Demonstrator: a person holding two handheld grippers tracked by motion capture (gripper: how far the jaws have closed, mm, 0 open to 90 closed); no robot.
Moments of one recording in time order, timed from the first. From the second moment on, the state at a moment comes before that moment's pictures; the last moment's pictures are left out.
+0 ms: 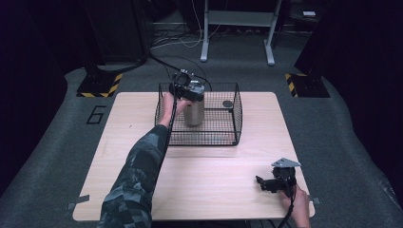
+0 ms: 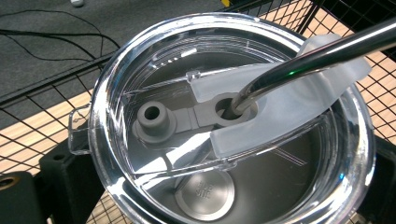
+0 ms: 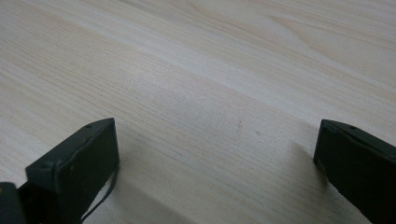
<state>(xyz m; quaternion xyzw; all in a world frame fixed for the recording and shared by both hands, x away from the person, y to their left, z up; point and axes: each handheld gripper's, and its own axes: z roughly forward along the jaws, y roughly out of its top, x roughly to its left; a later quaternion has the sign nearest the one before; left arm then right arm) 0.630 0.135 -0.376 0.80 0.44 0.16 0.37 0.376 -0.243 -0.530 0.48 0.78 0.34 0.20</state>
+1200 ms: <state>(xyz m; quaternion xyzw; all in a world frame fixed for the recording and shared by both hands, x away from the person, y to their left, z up) 0.622 0.136 -0.386 0.81 0.44 0.16 0.36 0.376 -0.243 -0.530 0.48 0.79 0.34 0.20</state>
